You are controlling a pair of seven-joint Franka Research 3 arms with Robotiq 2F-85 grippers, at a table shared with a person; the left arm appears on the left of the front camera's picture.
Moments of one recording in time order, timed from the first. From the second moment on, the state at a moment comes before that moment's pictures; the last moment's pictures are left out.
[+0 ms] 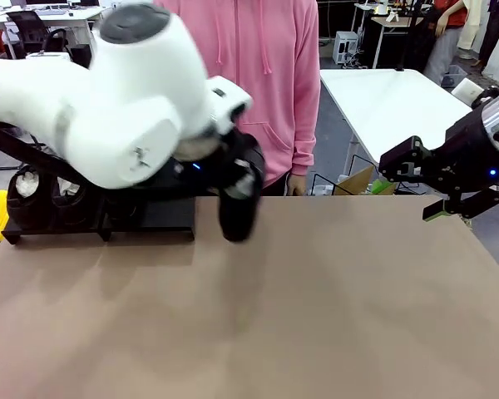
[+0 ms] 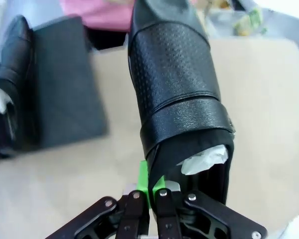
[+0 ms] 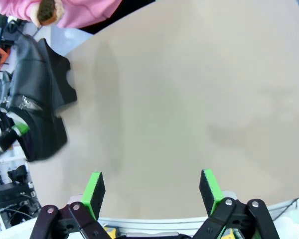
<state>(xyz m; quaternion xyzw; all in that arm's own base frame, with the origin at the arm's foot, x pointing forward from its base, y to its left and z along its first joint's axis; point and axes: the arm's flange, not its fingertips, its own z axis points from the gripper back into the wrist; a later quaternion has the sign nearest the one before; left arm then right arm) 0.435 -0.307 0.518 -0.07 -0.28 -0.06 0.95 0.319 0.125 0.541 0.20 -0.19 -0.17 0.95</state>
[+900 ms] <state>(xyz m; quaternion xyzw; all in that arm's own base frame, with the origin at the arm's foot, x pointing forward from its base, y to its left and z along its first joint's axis) 0.545 -0.219 0.481 -0.01 -0.33 -0.01 0.95 0.319 0.125 0.541 0.20 -0.19 -0.17 0.95</state>
